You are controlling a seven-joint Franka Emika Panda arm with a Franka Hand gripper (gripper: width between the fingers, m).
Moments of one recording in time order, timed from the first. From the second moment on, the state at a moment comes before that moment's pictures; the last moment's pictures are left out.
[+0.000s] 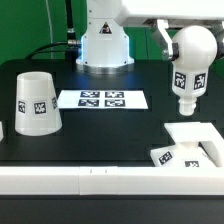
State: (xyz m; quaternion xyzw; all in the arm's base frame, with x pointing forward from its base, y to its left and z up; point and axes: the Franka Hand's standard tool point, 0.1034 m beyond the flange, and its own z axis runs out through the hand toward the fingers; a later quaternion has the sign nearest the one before) arm 0.633 0.080 0.168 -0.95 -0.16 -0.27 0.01
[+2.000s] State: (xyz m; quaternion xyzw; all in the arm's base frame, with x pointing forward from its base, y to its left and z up) arm 0.637 0.084 0.142 -0.95 -0.16 -0.27 0.01
